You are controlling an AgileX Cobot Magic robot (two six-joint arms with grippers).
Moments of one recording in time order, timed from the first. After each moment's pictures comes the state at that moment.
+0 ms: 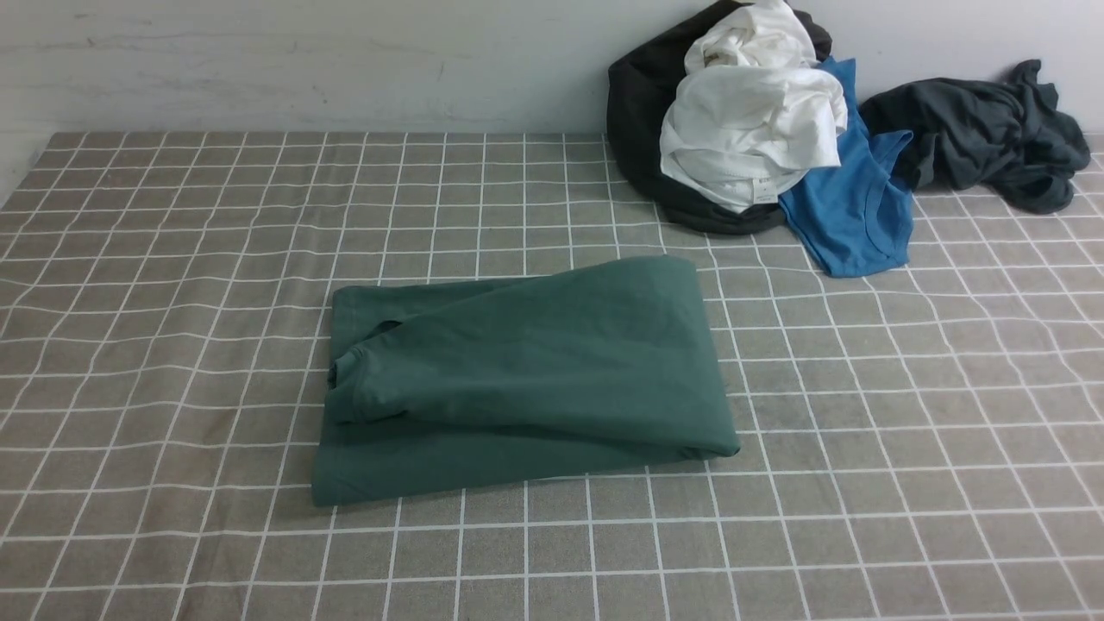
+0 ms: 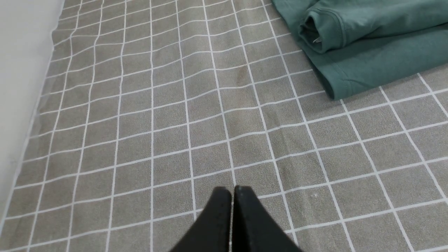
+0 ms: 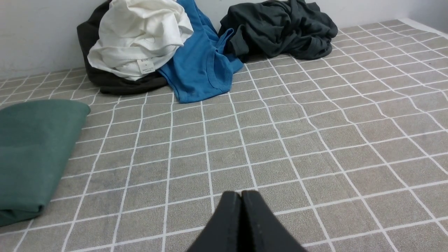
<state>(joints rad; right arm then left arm) -0.08 -0.01 0.03 -0.02 0.35 0.13 -0.29 0.13 -0.50 0.24 1.04 -0.10</state>
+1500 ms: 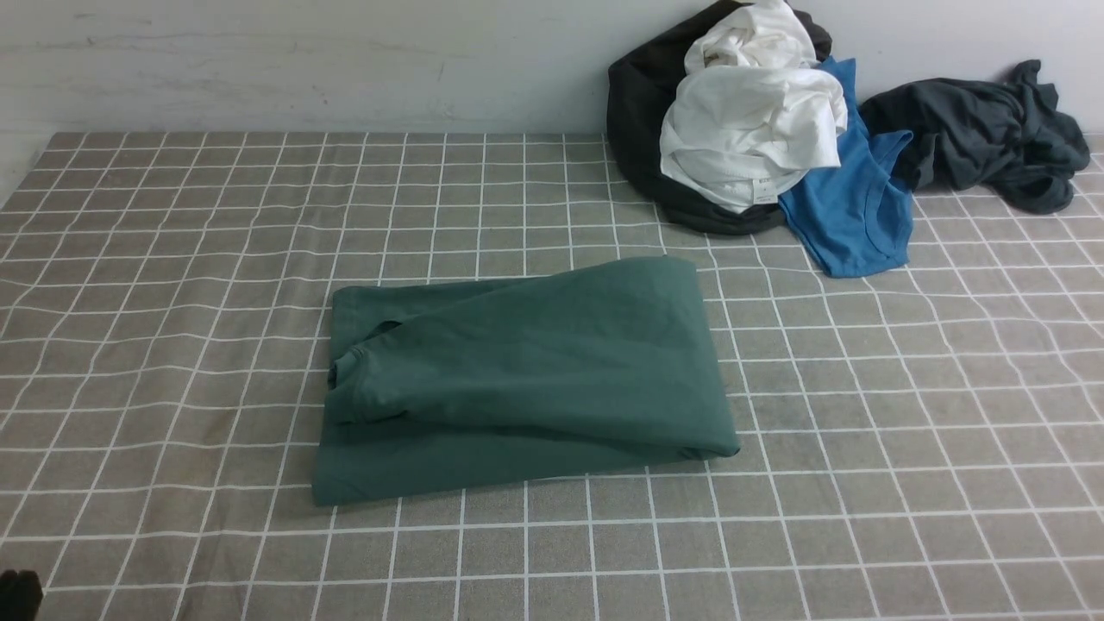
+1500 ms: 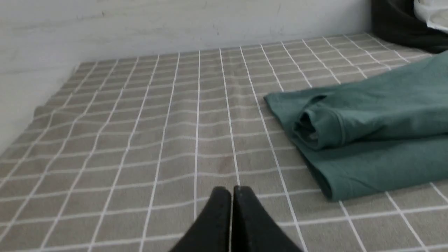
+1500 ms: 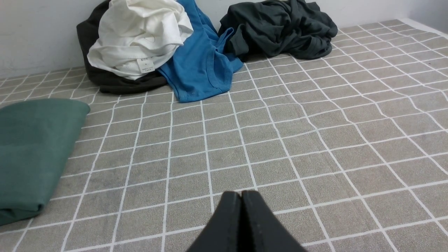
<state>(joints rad) -0.08 -0.01 0.03 -0.02 0.35 0.13 -0.03 -0.01 0.03 -0.05 0.30 0.05</state>
